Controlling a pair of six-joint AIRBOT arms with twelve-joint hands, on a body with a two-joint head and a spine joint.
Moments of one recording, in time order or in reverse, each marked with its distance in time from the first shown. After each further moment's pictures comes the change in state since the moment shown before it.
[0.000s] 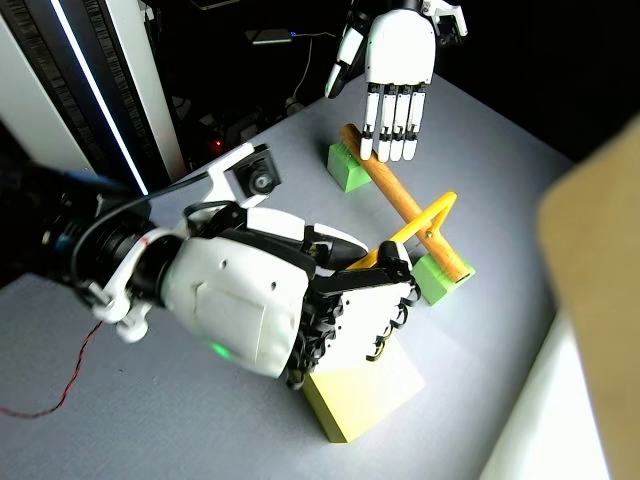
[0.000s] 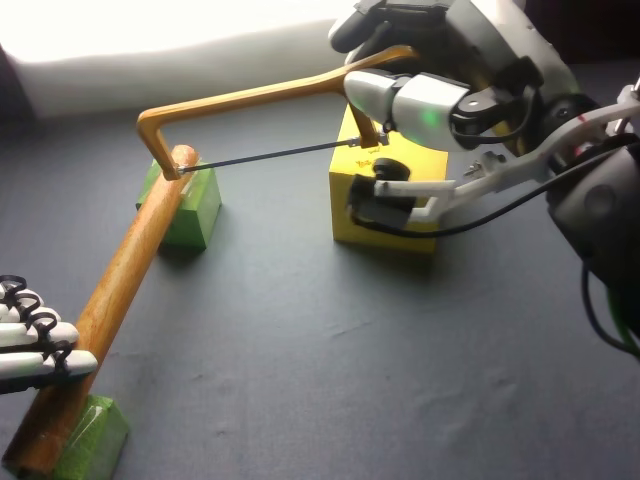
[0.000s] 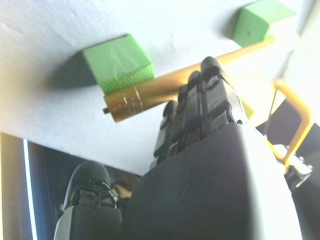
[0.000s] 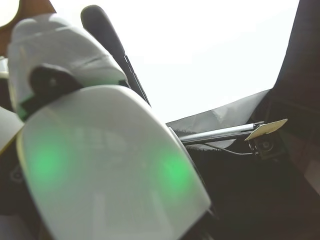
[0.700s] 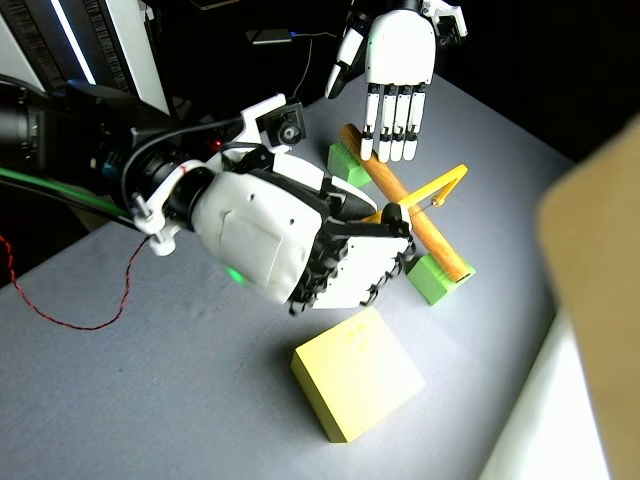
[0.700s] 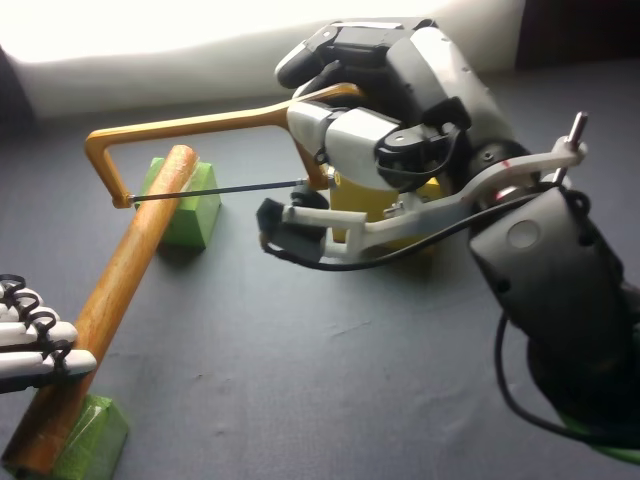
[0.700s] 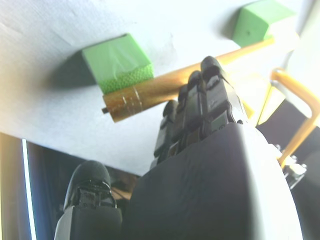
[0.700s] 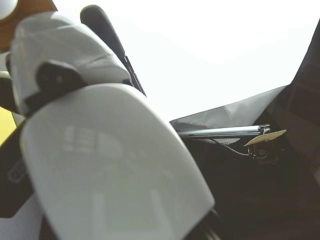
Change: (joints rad) left arm 0.000 0.000 0.000 -0.001 0.003 0.000; right arm 0.038 -0.124 -0.094 0.261 0.164 -0.182
